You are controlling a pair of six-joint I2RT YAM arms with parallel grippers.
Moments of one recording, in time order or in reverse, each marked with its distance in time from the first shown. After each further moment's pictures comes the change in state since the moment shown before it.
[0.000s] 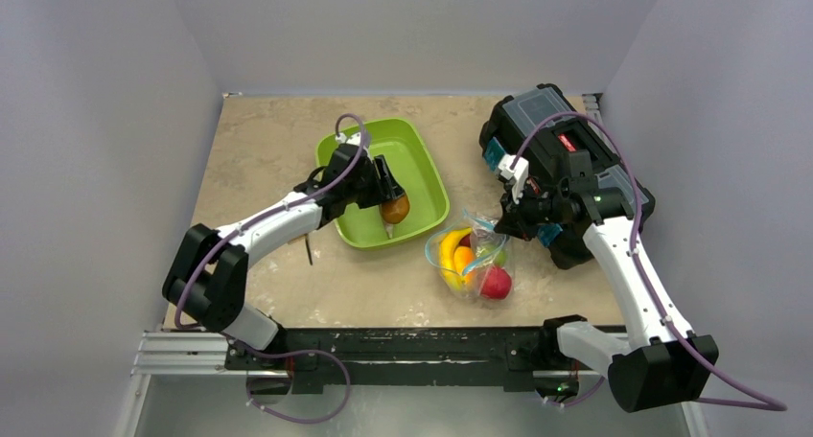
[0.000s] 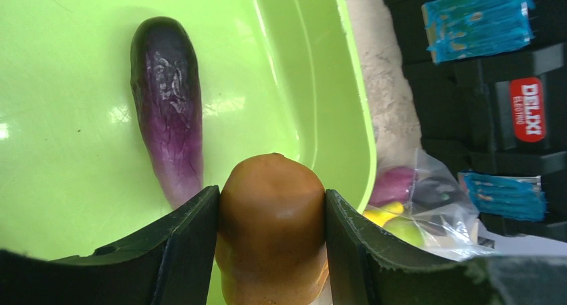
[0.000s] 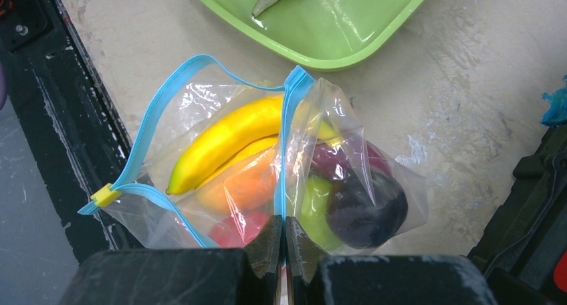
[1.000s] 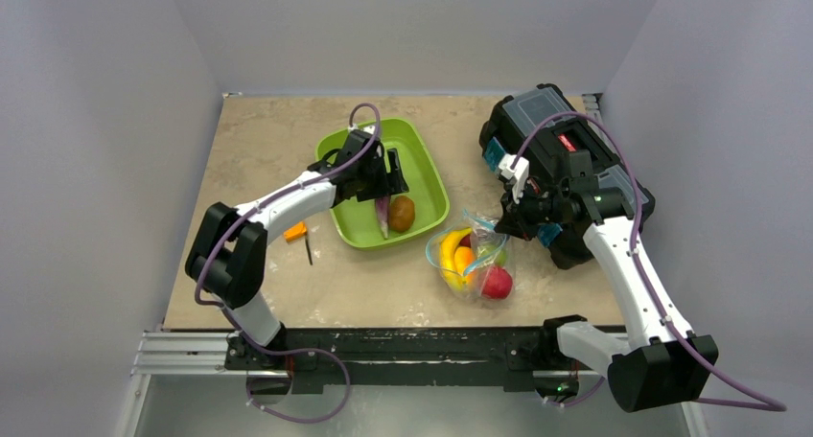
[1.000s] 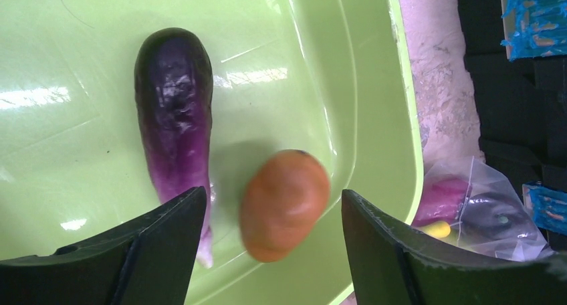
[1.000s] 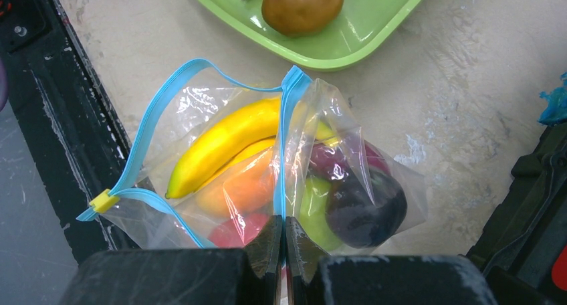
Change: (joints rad) left arm 0.007 0.177 0.214 -0.201 -0.019 0.094; right arm -0.004 0.000 0.000 0.001 0.000 0.000
